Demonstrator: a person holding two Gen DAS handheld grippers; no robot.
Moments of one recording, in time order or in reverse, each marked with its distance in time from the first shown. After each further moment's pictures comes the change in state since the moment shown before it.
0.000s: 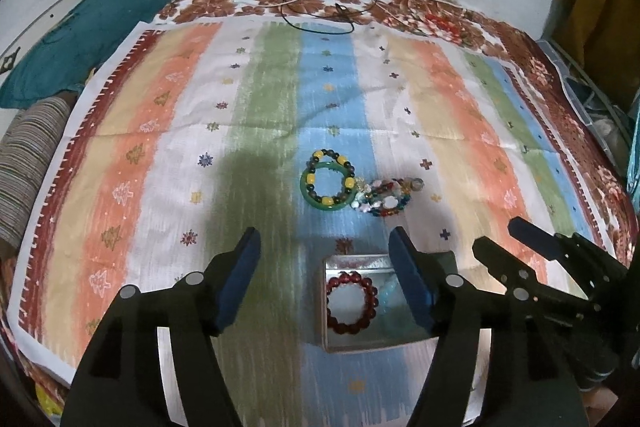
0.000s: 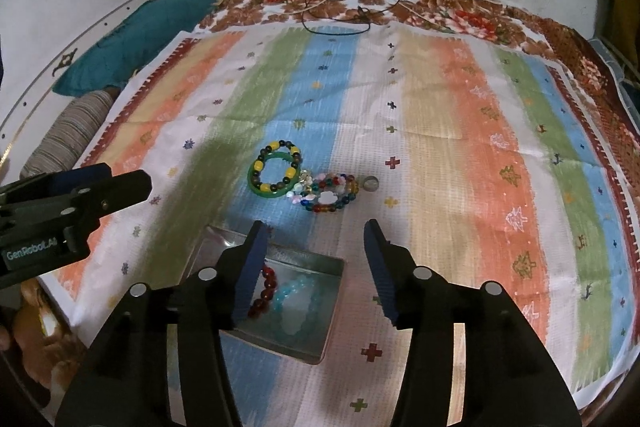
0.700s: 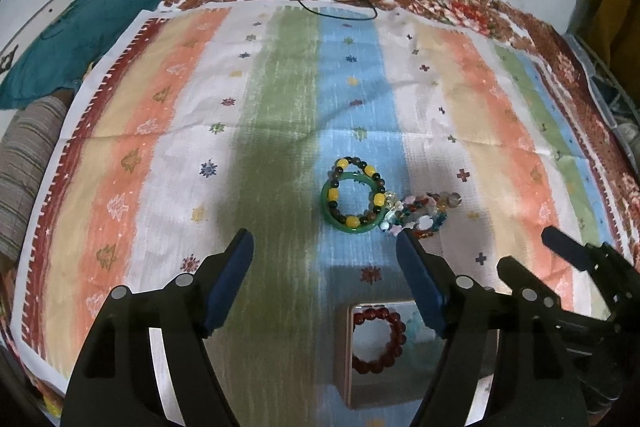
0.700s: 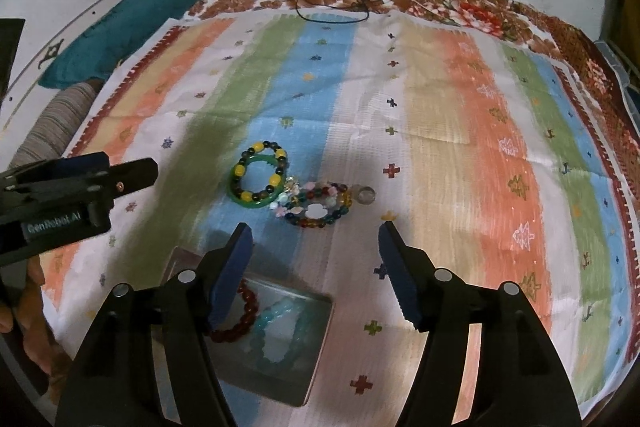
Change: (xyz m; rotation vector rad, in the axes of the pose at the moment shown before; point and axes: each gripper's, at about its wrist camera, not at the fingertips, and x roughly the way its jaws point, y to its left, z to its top) left arm 0.055 0.010 0.030 0.000 0.059 0.063; right arm 0.040 -0.006 0.022 -0.016 0.047 -0.028
